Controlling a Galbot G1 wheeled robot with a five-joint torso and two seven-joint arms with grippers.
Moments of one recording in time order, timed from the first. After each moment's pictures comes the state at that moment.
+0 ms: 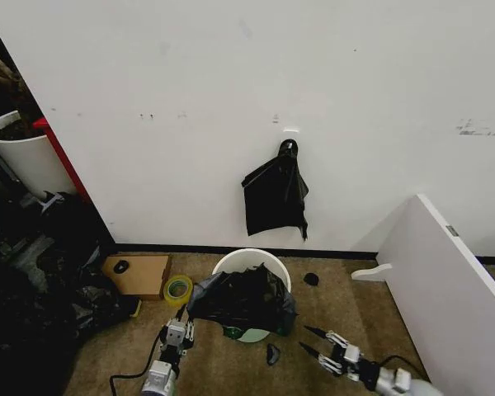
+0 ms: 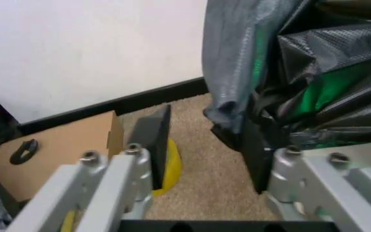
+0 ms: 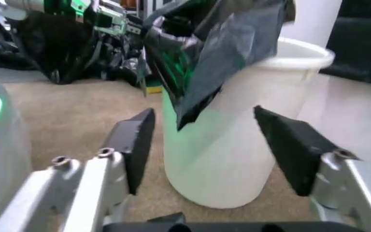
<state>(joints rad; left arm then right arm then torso) 1.55 -1.10 -0.19 -1.73 -0.11 -0.18 -0.29 -1.31 1.04 0.44 1.17 0.53 0.72 -1.23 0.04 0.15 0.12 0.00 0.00</state>
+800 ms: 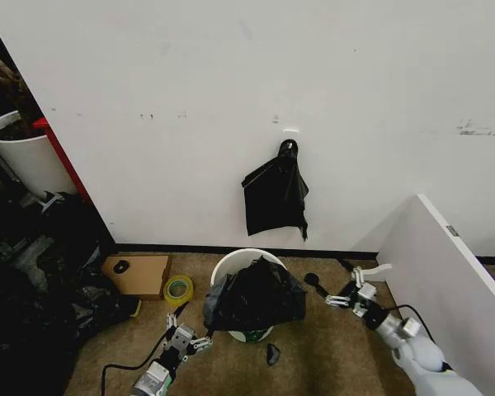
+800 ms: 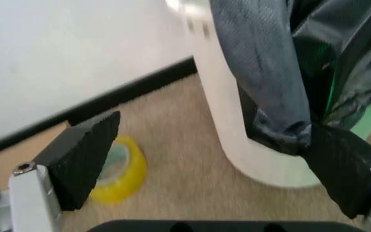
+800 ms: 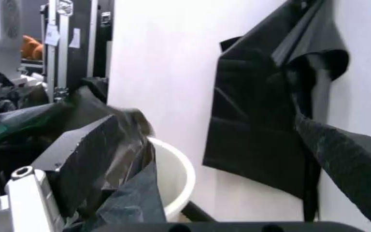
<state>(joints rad) 1.57 -1.10 -0.23 -1.69 -0.02 -0.18 -0.07 -1.22 1.07 0.38 1.35 0.54 0.70 -0.79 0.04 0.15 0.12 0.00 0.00</state>
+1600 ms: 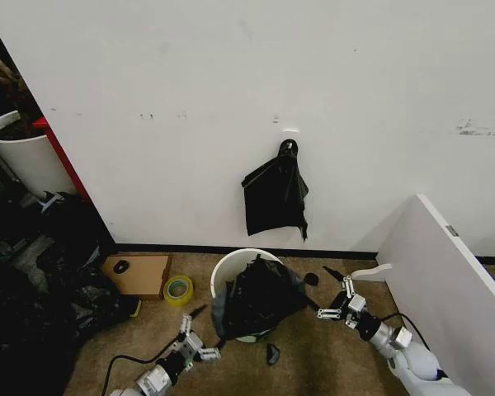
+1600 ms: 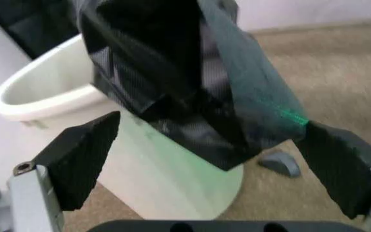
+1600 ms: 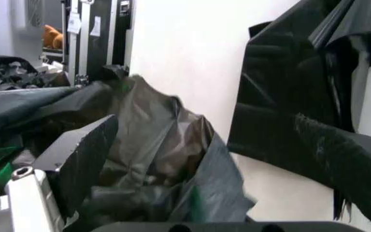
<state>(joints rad) 1.47 -1.09 -0.28 -1.54 0.12 -0.57 0.45 -1.27 1.08 0.39 1.35 0.49 0.72 -0.84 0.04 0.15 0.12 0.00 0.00</state>
